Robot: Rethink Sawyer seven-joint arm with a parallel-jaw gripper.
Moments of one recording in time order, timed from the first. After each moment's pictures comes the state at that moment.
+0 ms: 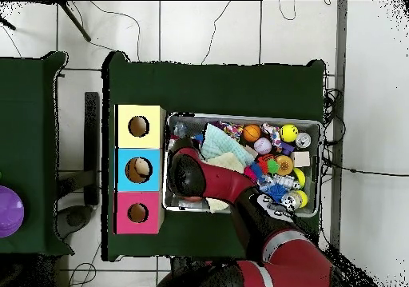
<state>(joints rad) -0.38 -0.46 0.27 1.85 0.00 -0.19 1.66</state>
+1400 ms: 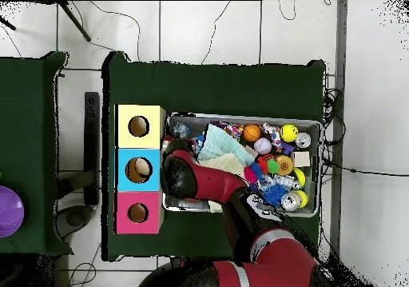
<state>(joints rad) -0.32 -0.46 0.24 1.85 0.01 -0.23 1.66</state>
